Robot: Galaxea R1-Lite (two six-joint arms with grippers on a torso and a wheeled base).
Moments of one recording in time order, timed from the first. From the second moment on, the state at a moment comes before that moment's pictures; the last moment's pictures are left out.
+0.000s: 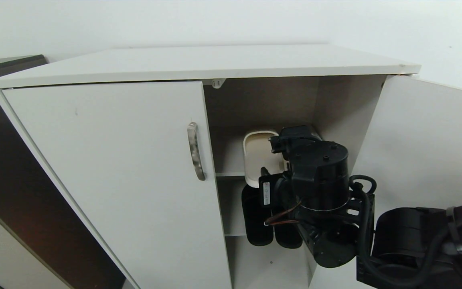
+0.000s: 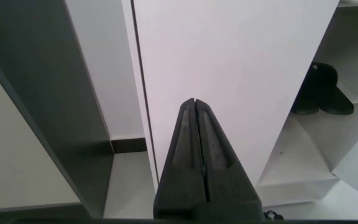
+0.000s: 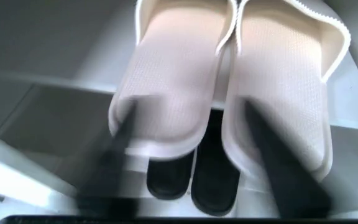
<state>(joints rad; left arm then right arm) 0.00 0.00 0.00 0.00 -0.02 0.01 0.98 1.86 -1.04 -0.63 -0.77 0.14</state>
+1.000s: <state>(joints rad) 0.00 0.00 0.00 0.00 -0.02 0.01 0.98 1.86 -1.00 -0.63 -0.77 0.13</state>
